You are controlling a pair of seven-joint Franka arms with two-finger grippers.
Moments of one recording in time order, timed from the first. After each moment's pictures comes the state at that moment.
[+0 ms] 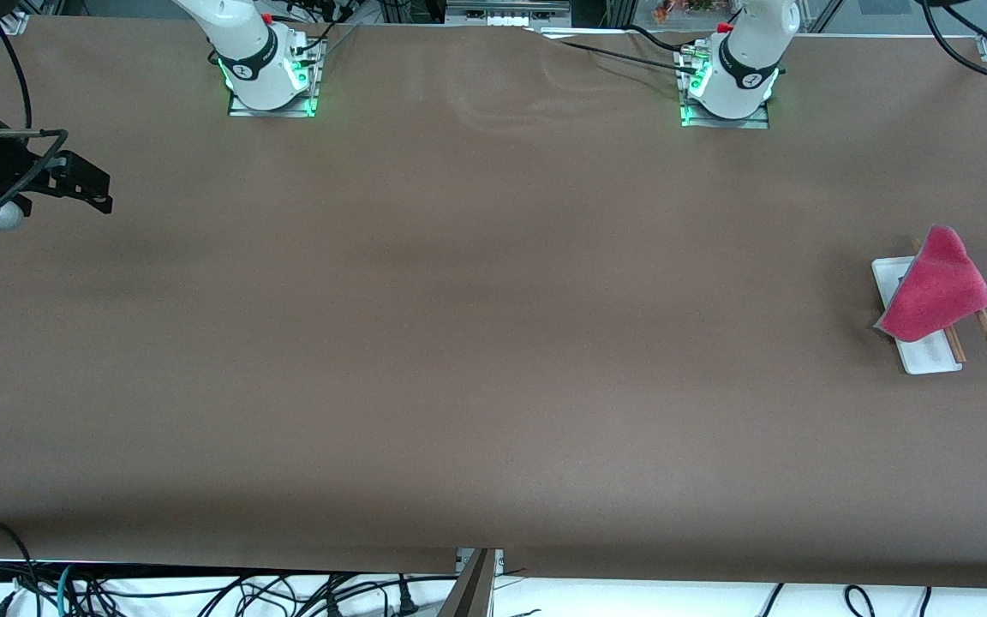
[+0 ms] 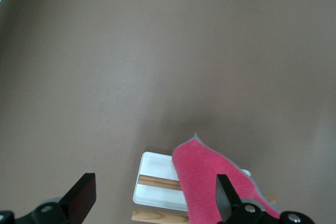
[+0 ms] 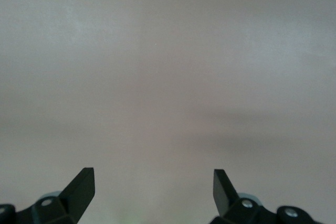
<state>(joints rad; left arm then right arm) 0.31 0.55 0.12 -1.19 -0.17 1.61 1.65 0.04 0.05 0.03 -1.52 -0.06 1.52 -0.02</state>
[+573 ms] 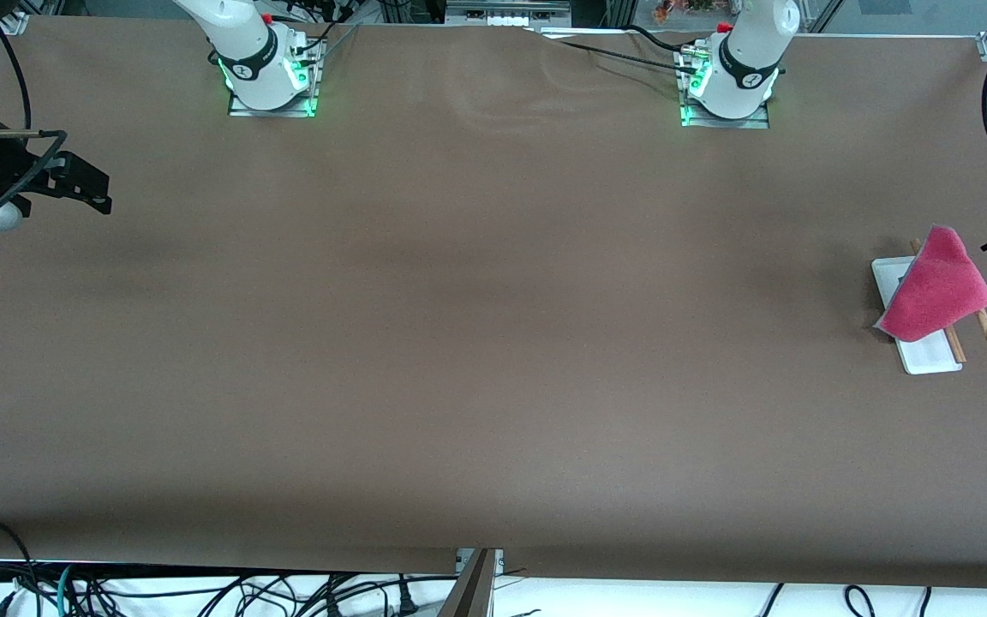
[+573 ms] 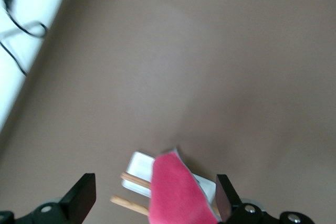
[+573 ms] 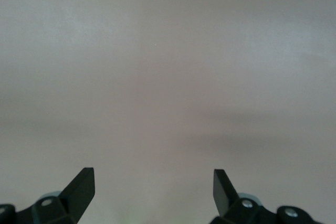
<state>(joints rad) 0.10 0.12 0.13 -1.60 -0.04 1.80 1.32 0.04 0.05 0.03 -1.52 -0.06 1.53 -0.02</state>
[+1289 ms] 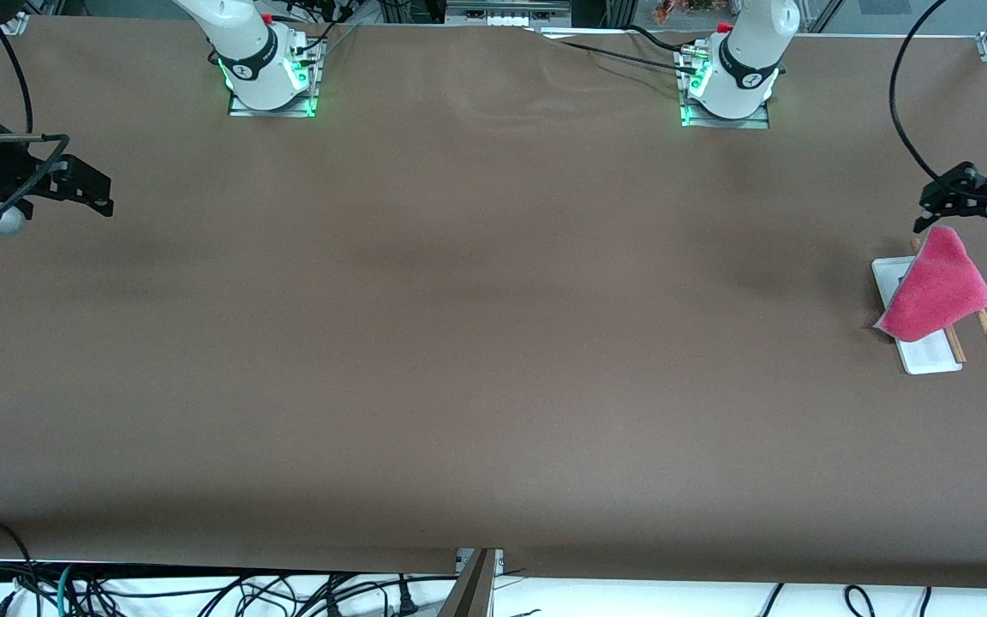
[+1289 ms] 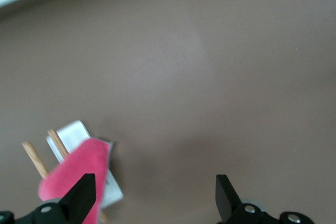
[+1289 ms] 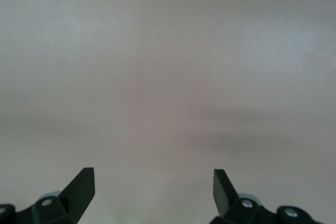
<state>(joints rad) 0.07 -0.06 0.05 -1.79 -0.03 1.76 0.43 0.04 0.06 0.03 -1.52 -0.06 1.53 -0.02</state>
